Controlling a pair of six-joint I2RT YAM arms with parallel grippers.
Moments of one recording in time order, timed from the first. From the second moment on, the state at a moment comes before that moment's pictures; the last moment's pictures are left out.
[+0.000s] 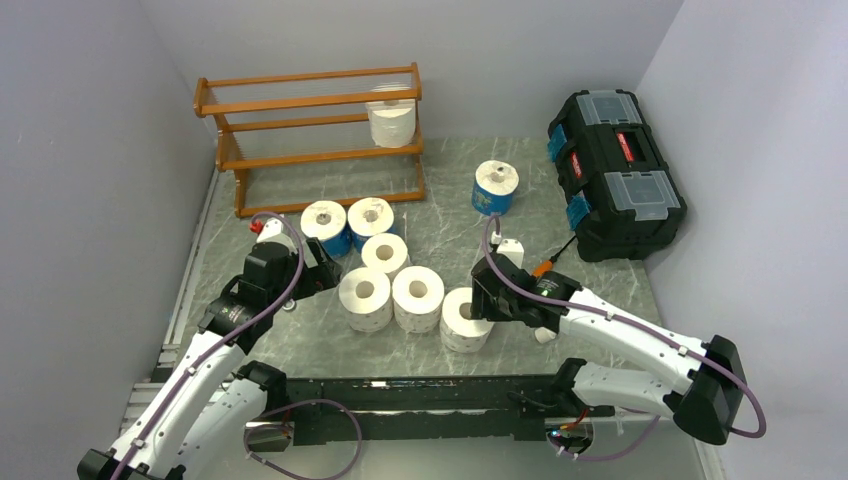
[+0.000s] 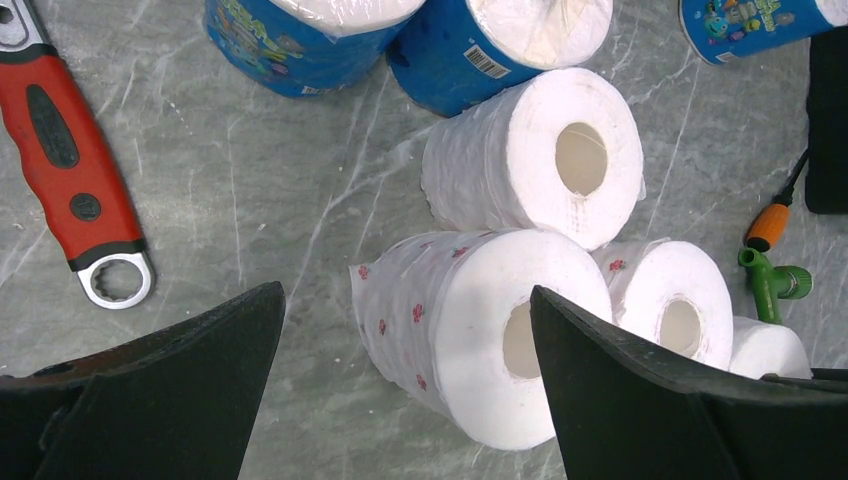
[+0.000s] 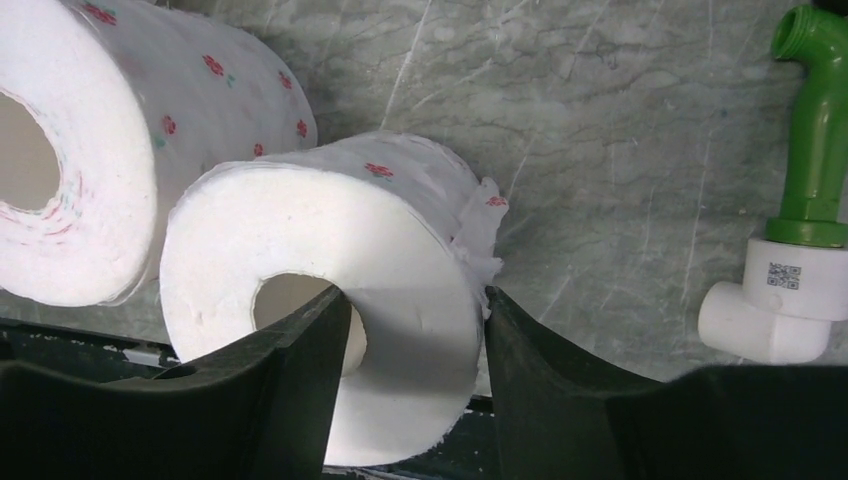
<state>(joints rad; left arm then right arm) -0.38 0.68 0.62 -0.53 -0.08 -0.64 0.90 1.04 0.79 -0.78 0.31 0.83</state>
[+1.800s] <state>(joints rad) -0.38 0.70 0.64 -0.56 -0.08 -0.65 0.50 1.69 1.34 -0.47 0.23 0.57</state>
